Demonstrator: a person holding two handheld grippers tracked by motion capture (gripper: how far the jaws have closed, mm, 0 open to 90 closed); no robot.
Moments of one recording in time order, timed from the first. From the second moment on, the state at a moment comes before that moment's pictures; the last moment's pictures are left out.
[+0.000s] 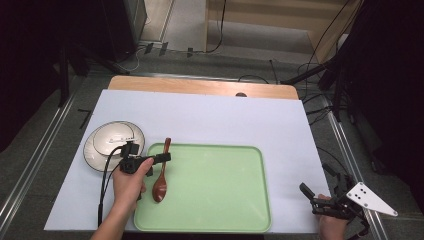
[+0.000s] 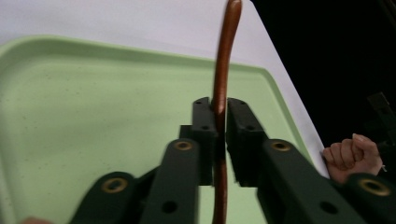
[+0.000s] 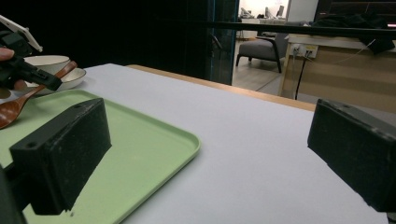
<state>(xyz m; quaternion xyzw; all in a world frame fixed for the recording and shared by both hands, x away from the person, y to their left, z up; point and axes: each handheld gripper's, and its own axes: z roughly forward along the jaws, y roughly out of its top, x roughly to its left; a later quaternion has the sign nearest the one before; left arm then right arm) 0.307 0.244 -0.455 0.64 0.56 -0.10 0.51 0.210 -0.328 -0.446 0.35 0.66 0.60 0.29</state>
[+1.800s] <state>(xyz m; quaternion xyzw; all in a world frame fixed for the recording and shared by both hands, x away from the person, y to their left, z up) 0.295 0.224 -0.447 0.78 0.48 0.01 0.40 0.209 -0.330 -0.446 0.35 0.66 0.60 0.29</state>
